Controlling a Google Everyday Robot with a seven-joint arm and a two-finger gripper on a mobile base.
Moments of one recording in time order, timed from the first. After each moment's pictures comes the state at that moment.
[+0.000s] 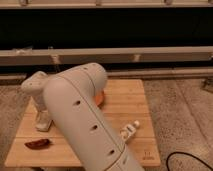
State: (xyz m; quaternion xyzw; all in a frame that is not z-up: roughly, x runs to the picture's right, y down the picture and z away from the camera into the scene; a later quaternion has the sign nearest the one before) arm -0.351 0.147 0.869 -0.35 0.14 0.46 0.80
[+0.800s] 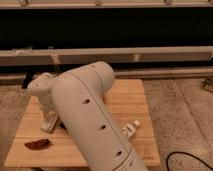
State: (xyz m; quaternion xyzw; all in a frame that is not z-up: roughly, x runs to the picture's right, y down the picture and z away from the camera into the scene) arm -0.324 0.160 0.861 -0.35 0.14 0.46 0.80
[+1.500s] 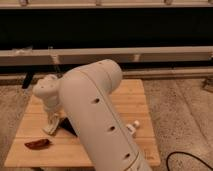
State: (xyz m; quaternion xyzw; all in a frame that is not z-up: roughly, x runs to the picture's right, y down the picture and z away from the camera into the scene) arm -0.298 0.167 0.852 -0.35 0.14 0.47 0.80
